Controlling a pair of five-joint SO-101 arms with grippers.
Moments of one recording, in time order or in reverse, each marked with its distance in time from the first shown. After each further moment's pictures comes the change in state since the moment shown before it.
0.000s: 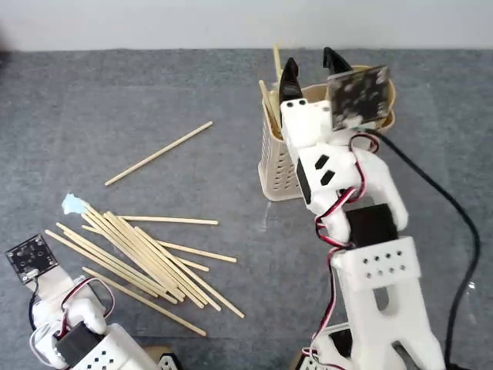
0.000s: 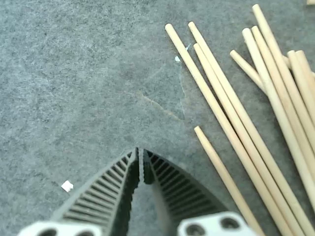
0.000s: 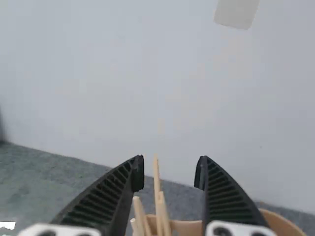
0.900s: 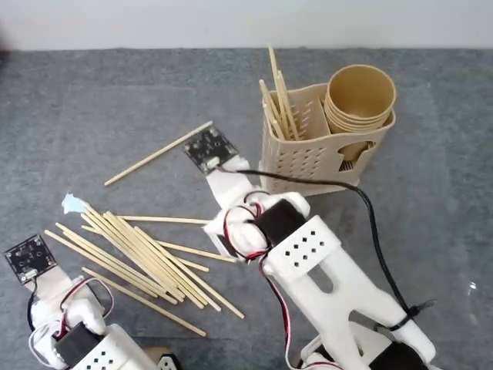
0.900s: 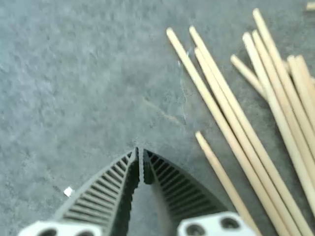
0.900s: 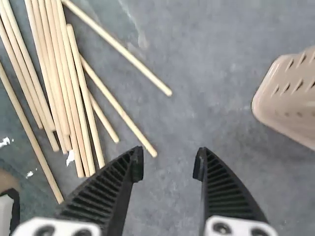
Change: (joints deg) left arm 0.0 0.0 0.0 -2.3 0.0; right arm -24.4 13.3 5.5 41.3 -3.1
